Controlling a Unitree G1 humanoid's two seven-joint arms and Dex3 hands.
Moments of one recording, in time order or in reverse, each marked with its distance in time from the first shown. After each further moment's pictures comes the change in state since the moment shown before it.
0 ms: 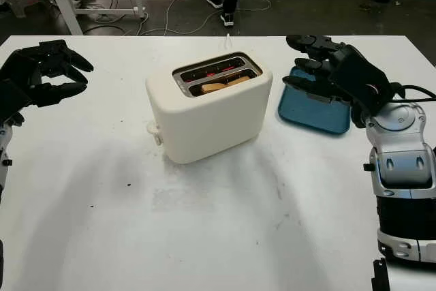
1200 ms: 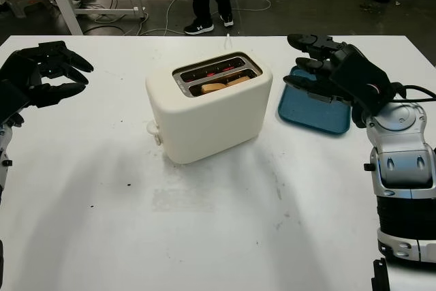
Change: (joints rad) left arm 0.000 0.000 0.001 0.012 -0.019 -0.001 -0.010; right arm 0.000 0.000 -0.003 0.003 0.005 0.000 -0.001
